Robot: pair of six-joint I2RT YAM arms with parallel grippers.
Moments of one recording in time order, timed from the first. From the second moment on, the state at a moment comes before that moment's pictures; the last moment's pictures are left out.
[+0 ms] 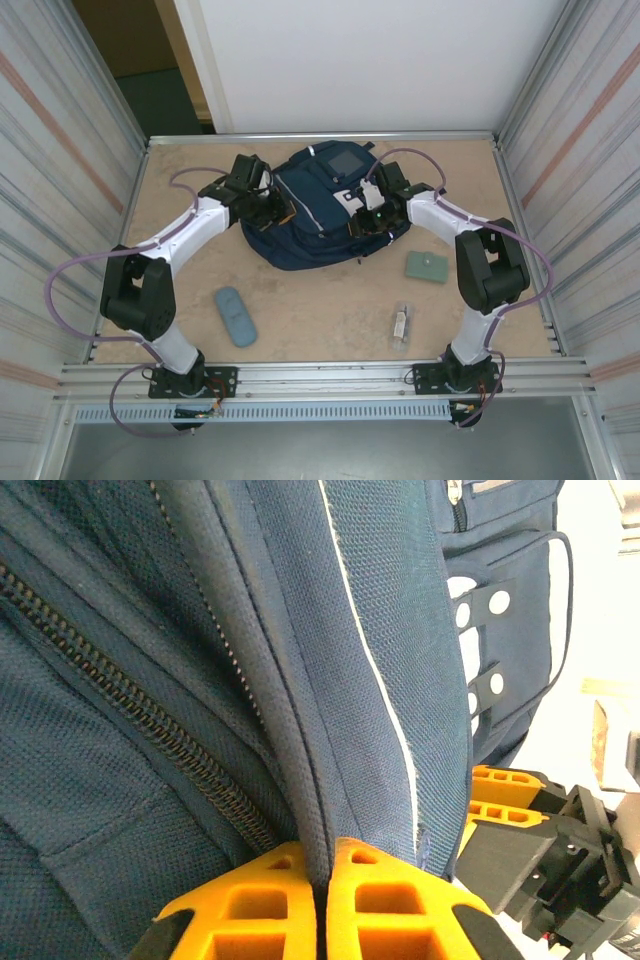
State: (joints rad) left arm -0.40 1.65 1.27 -0.53 0.38 -0.88; right arm 0.39 1.81 1.27 -0.58 -0.37 0.18
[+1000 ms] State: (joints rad) left arm -0.45 1.61 1.10 -0.39 0.32 -1.10; right arm 0.52 1.53 1.05 -0.39 -0.26 0.30
